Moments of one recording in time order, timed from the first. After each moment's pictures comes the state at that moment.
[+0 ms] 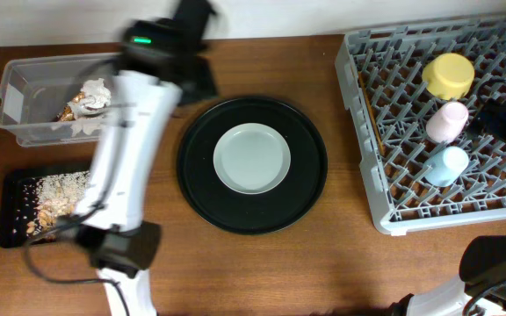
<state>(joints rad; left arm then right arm) -0.29 2.05 2.47 -1.65 -0.22 -0.58 -0.48 1.79 2.03 -1.69 0.00 0.24</state>
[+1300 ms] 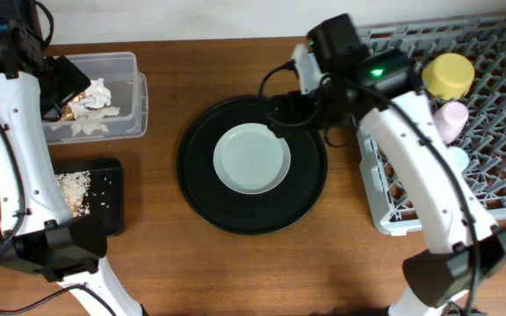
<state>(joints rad) 0.19 2.03 2.47 -1.69 -0.24 -0.58 0.41 1.84 2.00 -1.32 -0.21 0.20</state>
